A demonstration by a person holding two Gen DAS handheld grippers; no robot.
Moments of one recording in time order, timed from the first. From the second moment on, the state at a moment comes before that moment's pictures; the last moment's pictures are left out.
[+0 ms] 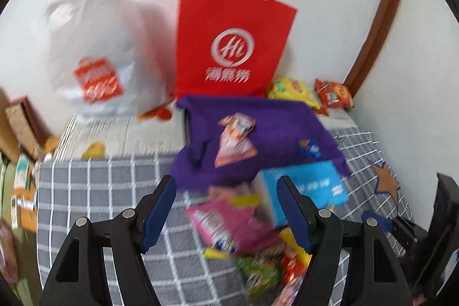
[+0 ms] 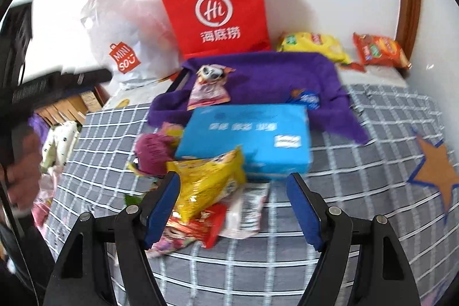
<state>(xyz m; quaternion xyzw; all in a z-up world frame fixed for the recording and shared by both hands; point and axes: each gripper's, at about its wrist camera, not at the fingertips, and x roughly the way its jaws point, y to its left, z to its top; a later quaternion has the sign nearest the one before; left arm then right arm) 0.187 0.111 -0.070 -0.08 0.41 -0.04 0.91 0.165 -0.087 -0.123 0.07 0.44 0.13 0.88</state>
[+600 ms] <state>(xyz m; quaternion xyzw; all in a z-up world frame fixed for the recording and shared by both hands) 0.145 0.139 -0.124 -0.12 0.45 -0.03 0.88 0.190 -0.065 -0.167 0.11 0.47 0.14 0.86</state>
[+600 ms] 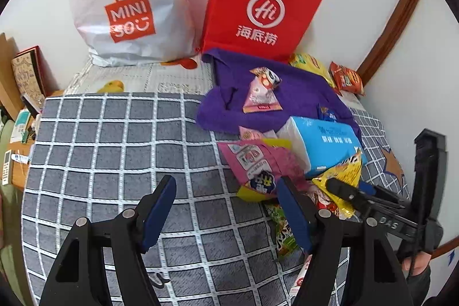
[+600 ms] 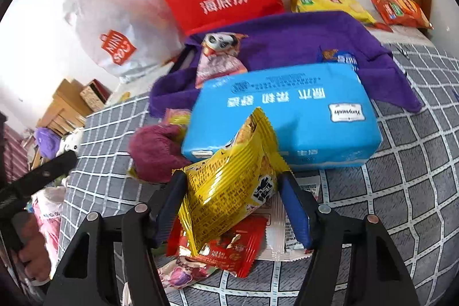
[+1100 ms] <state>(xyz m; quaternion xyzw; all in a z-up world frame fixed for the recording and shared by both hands) 0.194 0.094 -0.160 -0.16 0.49 -0.05 0.86 0.145 -0.122 -0.153 0.06 0.44 0.11 0.89</state>
